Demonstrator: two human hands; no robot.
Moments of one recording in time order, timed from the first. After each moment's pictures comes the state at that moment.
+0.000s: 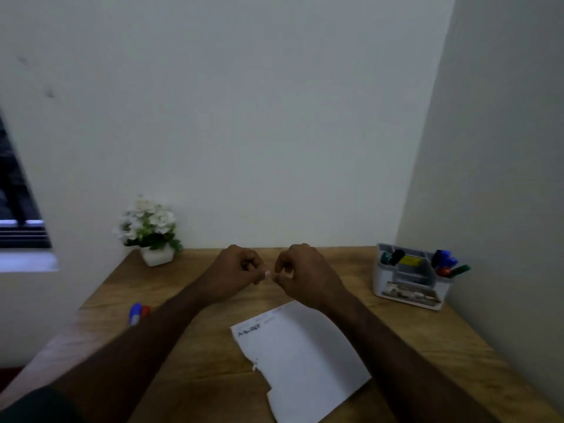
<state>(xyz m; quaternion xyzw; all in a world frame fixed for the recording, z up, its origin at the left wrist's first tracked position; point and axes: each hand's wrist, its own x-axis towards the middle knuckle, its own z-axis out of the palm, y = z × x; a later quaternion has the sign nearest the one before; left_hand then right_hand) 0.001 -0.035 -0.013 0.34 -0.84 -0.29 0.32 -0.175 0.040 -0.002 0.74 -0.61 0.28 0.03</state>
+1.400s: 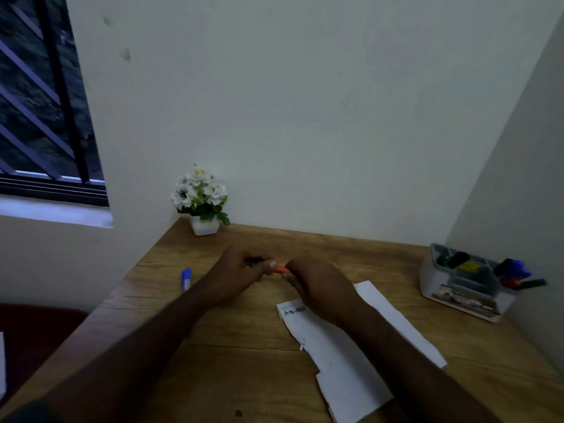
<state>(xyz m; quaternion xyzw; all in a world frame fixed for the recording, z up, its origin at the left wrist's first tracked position) 0.085 -0.025 -0.052 0.34 -0.79 -0.33 0.38 -0.118 0.023 -0.047 0.81 -0.56 0.18 0.01</state>
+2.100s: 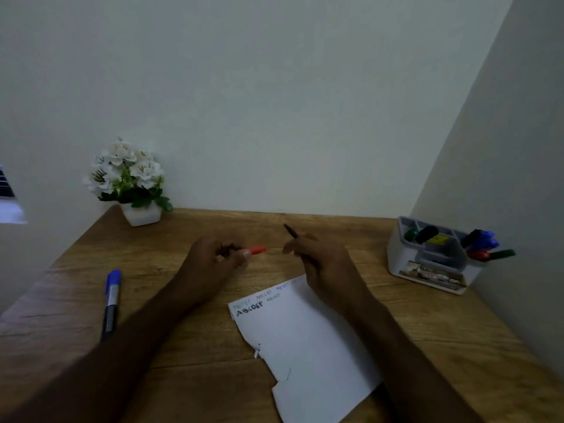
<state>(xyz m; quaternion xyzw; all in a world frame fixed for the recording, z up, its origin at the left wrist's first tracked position) 0.028 -0.046 -0.073 0.39 -0.78 -0.28 0.40 -0.197 0.021 -0.065 0.76 -0.50 0.41 0.00</state>
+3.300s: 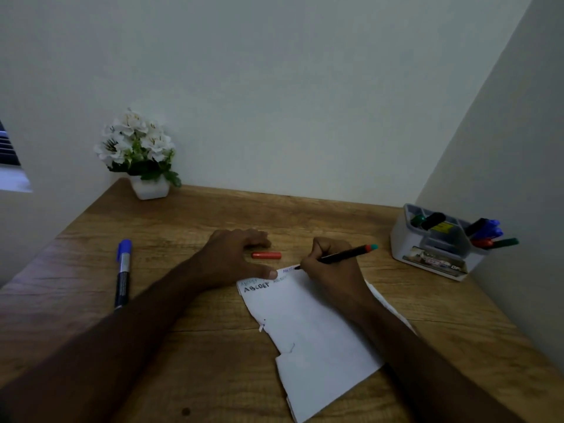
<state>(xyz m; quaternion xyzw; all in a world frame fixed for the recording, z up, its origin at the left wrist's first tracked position) 0.023 -0.051 -0.090 0.40 -0.87 -0.24 0.17 -0.180 0.042 -0.088 0.59 -0.59 0.50 -0.23</state>
